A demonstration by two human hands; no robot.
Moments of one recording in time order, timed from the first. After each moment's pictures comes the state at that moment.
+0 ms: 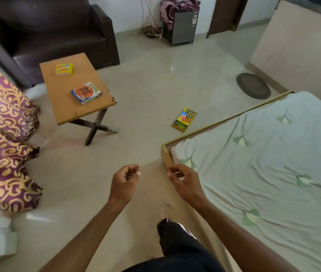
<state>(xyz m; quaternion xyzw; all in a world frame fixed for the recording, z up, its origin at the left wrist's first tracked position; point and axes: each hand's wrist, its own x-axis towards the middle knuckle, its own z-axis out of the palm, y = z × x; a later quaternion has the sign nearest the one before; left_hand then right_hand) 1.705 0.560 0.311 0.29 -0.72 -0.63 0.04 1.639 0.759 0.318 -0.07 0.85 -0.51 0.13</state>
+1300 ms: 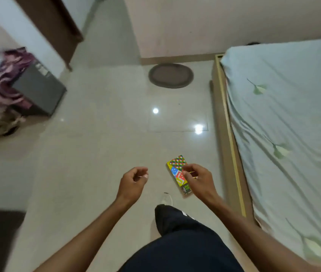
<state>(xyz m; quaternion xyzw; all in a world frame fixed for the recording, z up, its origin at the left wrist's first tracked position) 0.628 0.366 0.292 -0.15 -0.85 -0.42 -0.30 0.782 0.536 0.242 0.41 0.71 -0.55 -0.13</state>
